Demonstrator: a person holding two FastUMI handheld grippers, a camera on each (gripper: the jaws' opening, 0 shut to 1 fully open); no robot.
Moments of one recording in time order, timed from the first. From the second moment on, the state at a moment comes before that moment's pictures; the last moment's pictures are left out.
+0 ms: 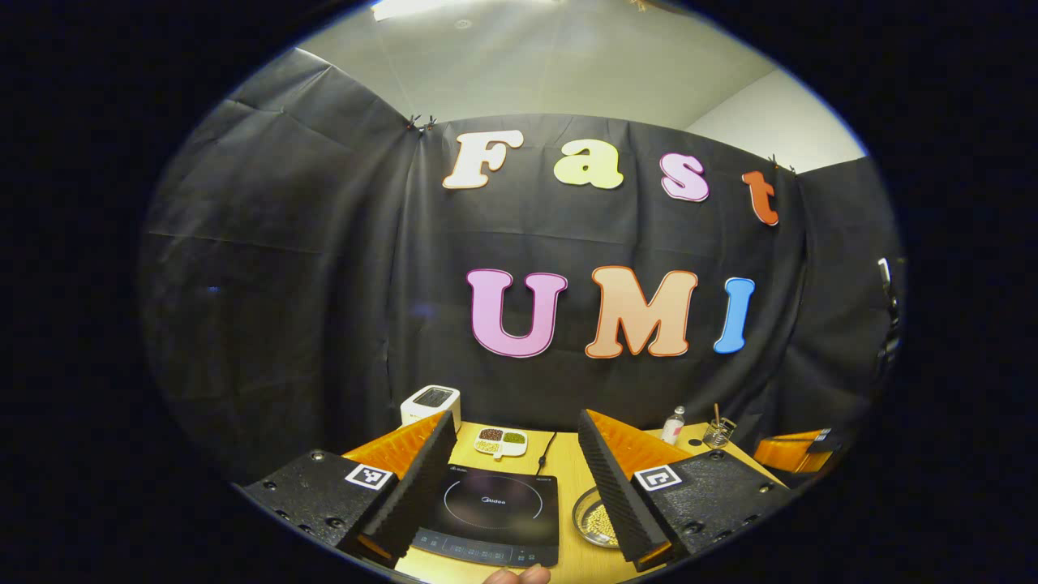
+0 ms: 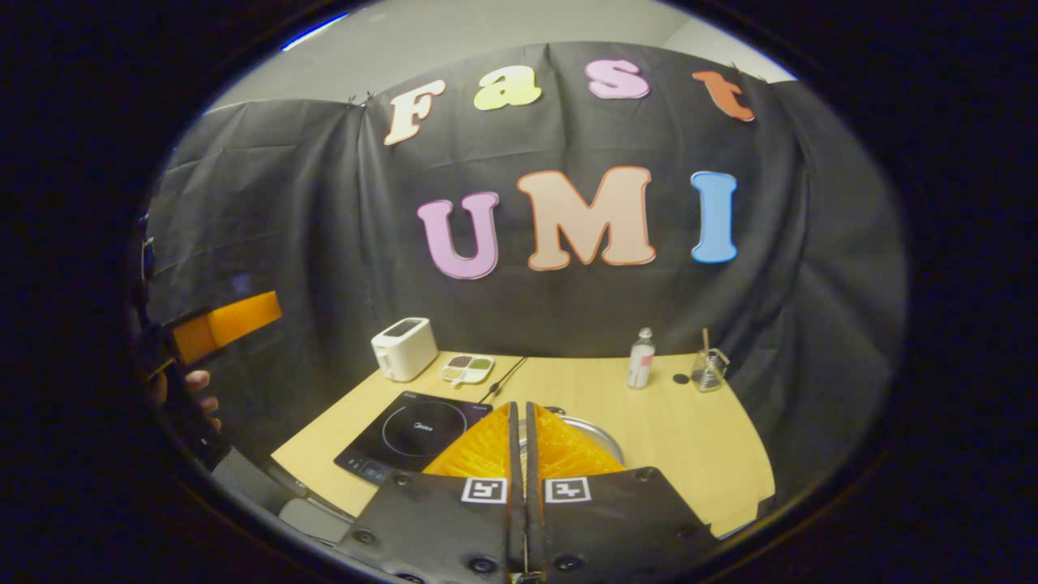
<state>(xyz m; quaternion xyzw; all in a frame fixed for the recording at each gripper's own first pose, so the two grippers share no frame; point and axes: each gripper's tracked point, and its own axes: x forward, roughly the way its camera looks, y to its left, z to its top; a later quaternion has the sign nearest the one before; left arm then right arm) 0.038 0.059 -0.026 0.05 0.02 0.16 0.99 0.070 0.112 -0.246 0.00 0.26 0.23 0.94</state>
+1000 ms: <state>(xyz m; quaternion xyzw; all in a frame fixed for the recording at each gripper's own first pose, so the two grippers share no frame) 0.030 0.034 -0.036 0.12 0.09 0.29 0.95 0.020 0.138 -0.445 0.04 0.49 0.37 0.79</state>
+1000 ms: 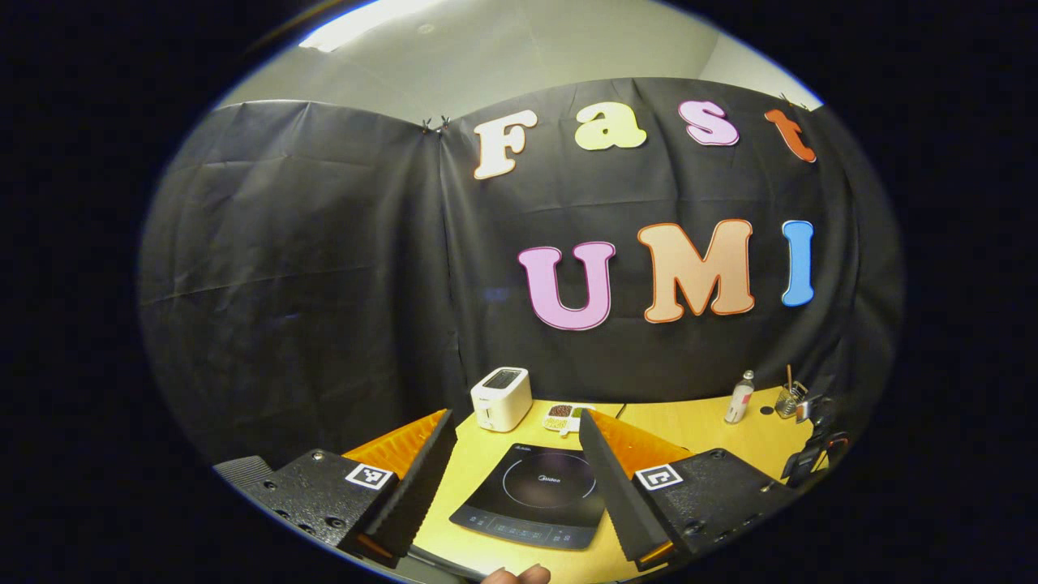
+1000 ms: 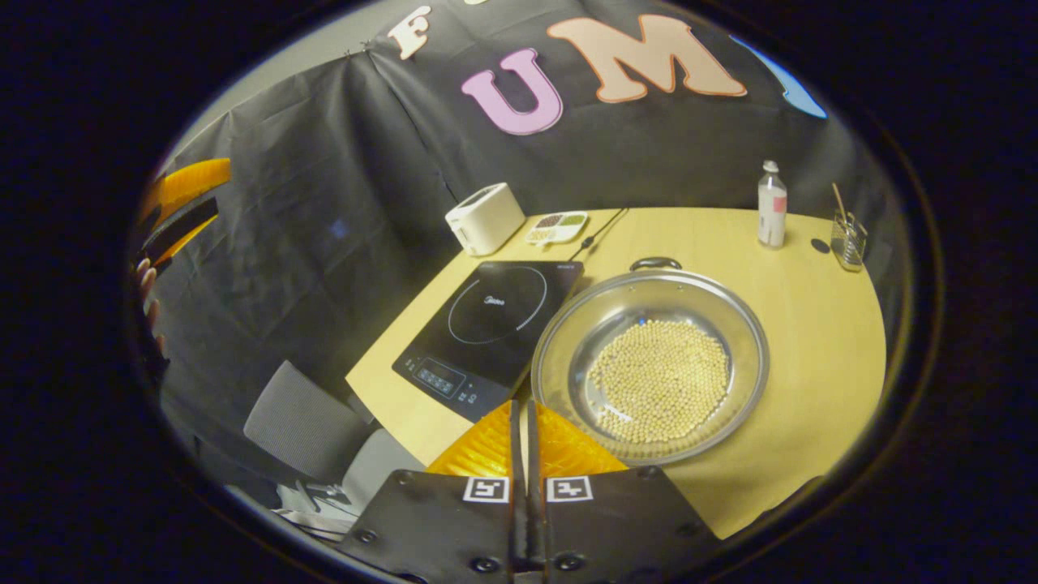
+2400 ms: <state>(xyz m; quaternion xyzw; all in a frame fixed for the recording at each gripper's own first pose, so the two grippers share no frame) 0.031 -0.003 -0.051 0.14 0.12 0.26 0.95 -0.028 0.085 -0.539 0.02 0.59 0.31 0.75</state>
